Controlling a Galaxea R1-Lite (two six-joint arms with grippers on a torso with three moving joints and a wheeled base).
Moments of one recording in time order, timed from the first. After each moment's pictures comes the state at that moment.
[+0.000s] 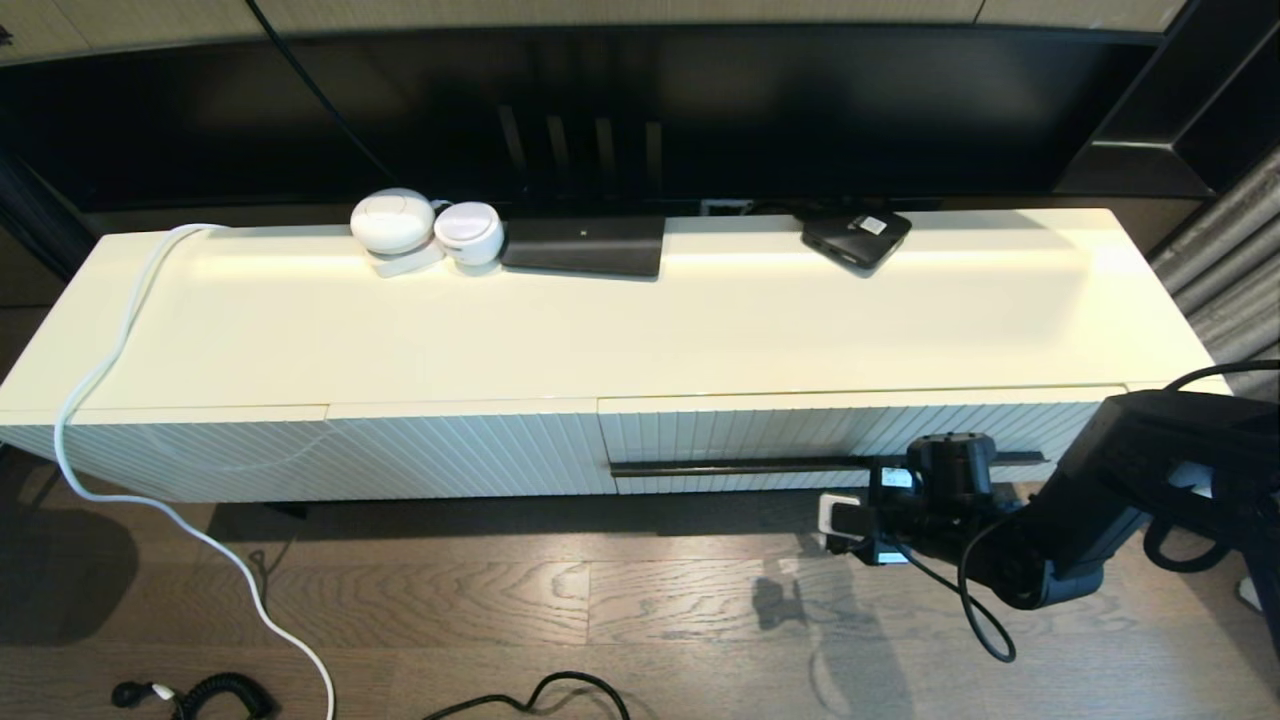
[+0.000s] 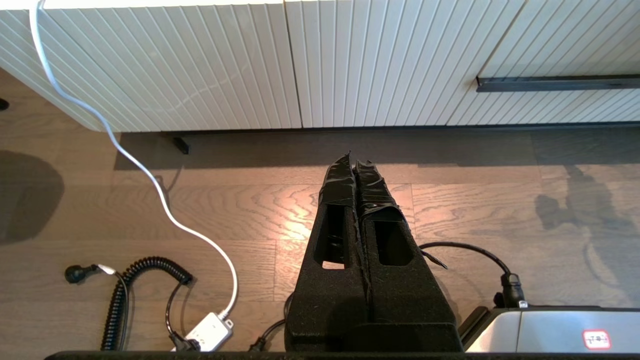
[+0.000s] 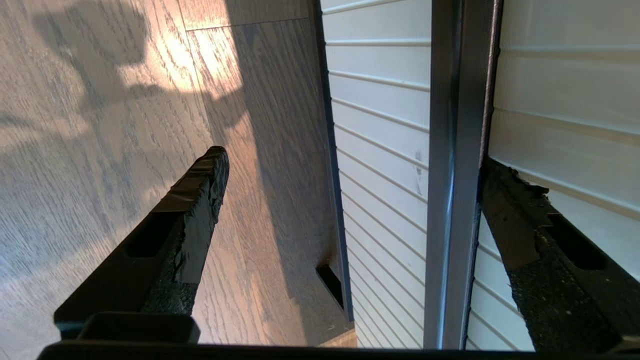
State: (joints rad) left arm 0.00 0.00 0.00 0.00 0.00 0.00; right arm 0.19 2.35 -0.93 -0.87 0.10 -1.32
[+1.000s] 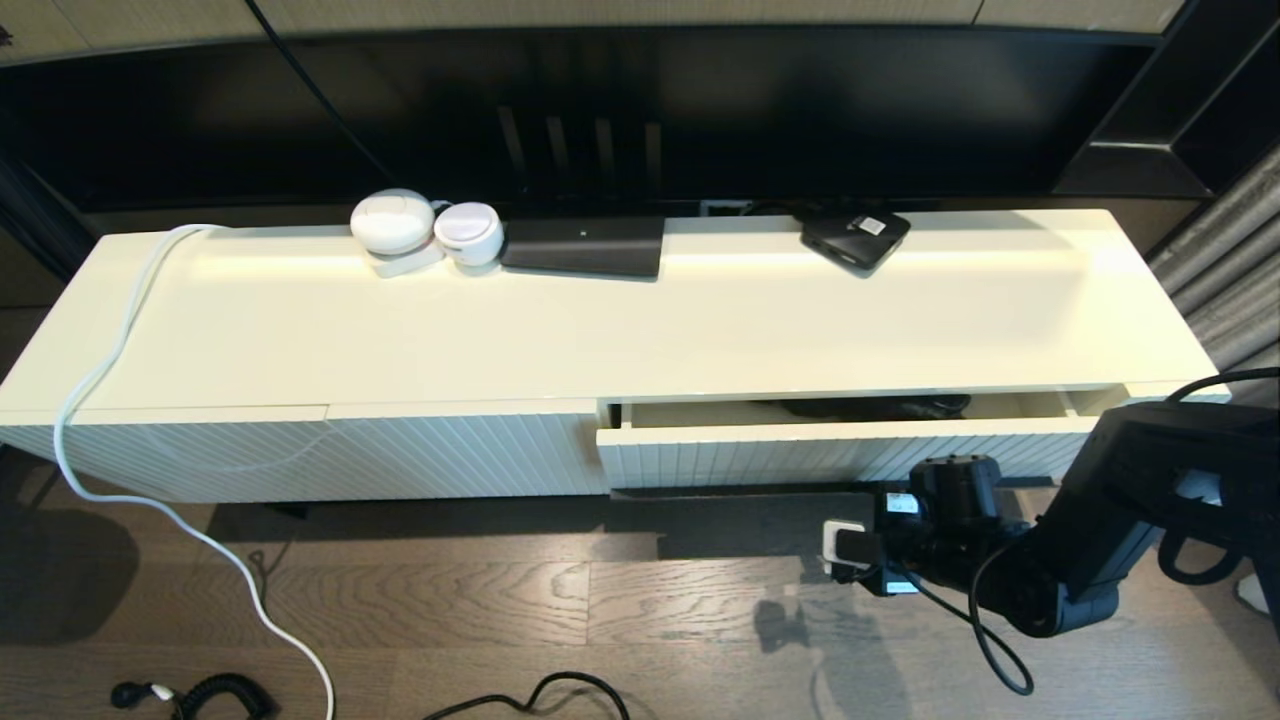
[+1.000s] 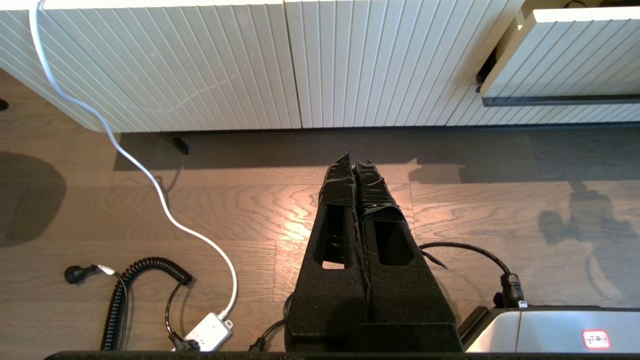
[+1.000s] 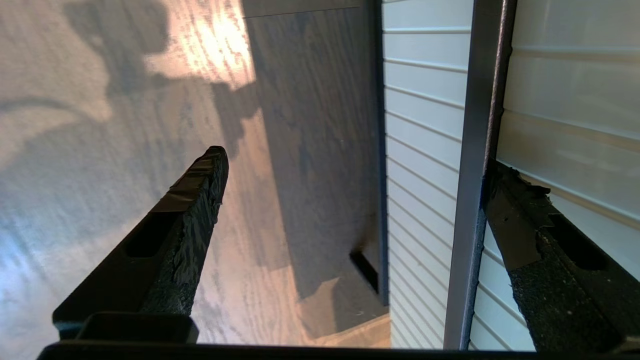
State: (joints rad) left arm 0.00 0.00 0.00 0.00 0.00 0.00; right arm 0.21 2.34 -0.81 -0.88 0.09 -1.31
